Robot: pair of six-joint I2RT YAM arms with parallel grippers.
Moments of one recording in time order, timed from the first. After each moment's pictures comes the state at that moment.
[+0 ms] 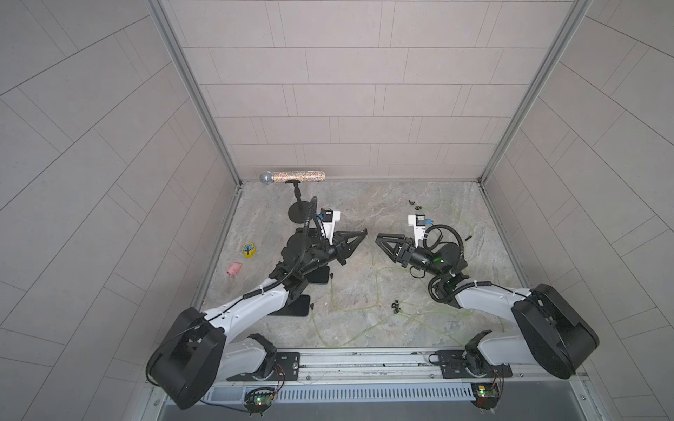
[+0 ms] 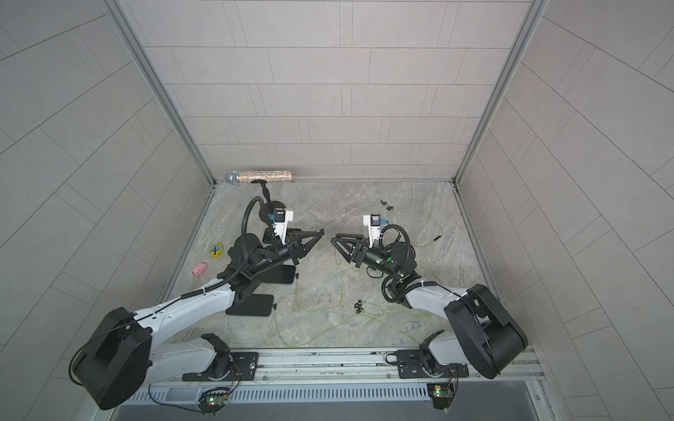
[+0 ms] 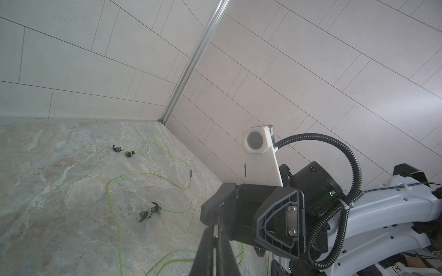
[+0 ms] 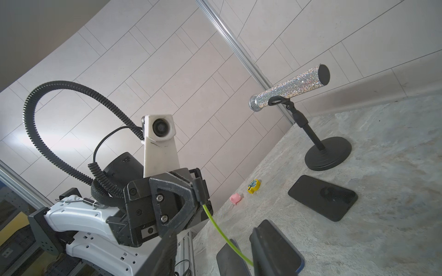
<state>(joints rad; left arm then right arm) -0.59 1.21 0.57 0.70 0.52 -0.58 0.49 1.35 0.44 1.18 -0.59 0.91</state>
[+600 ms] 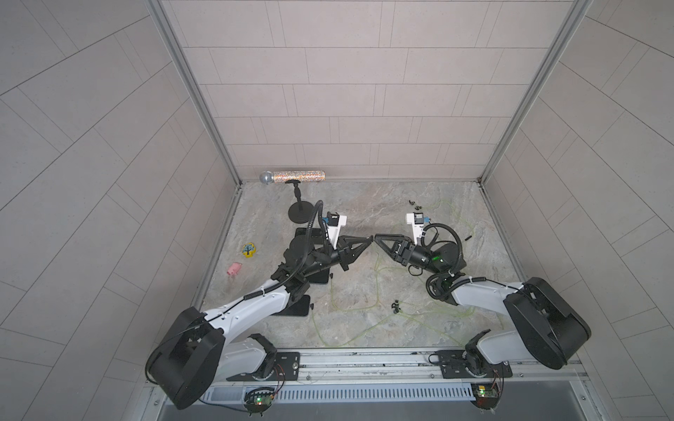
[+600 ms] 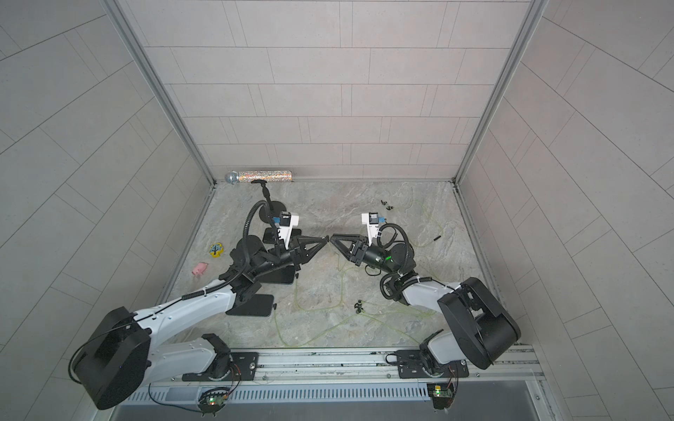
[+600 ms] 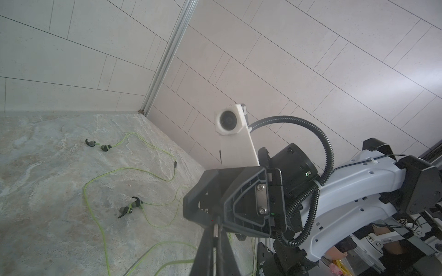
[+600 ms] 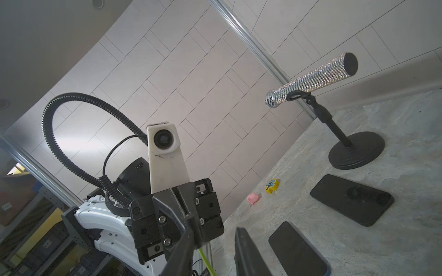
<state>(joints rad) -0.62 1.21 0.57 0.70 0.57 -0.58 0.48 1.41 0.46 1.28 -0.65 1.01</state>
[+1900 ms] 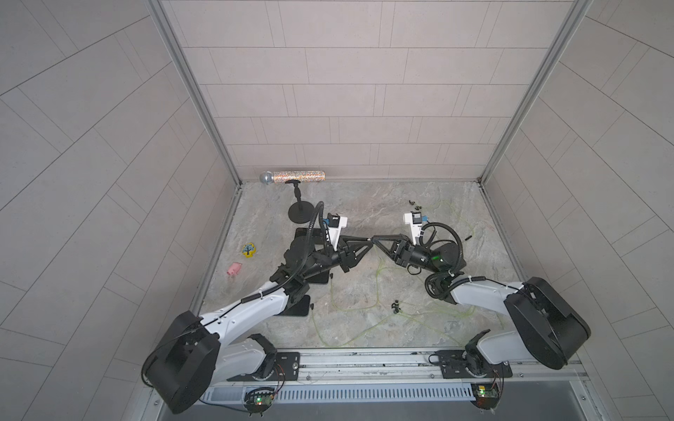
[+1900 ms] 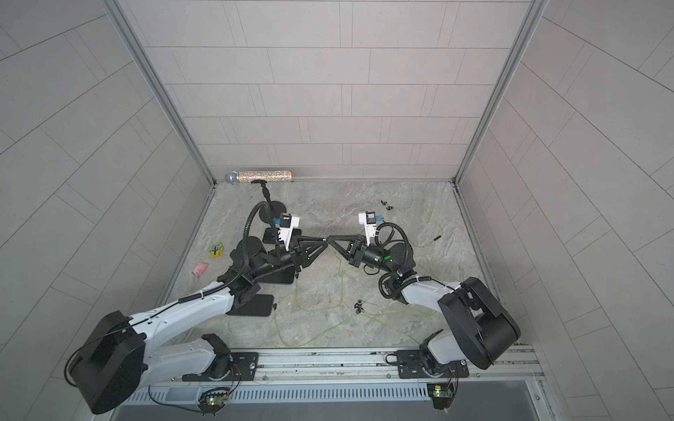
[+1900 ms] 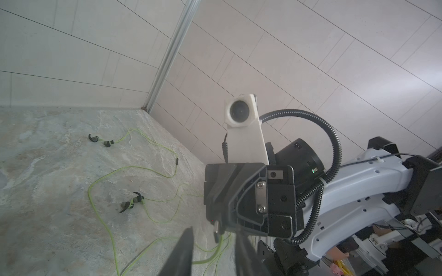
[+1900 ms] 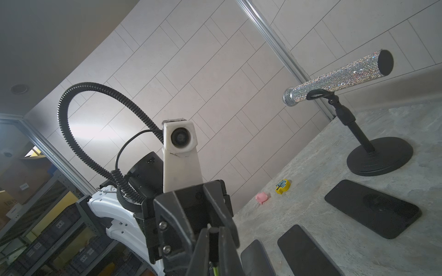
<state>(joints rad) -0.64 1.15 0.57 0.59 0.51 -0.54 0.50 1.41 0.48 1.28 -0.69 0.98</state>
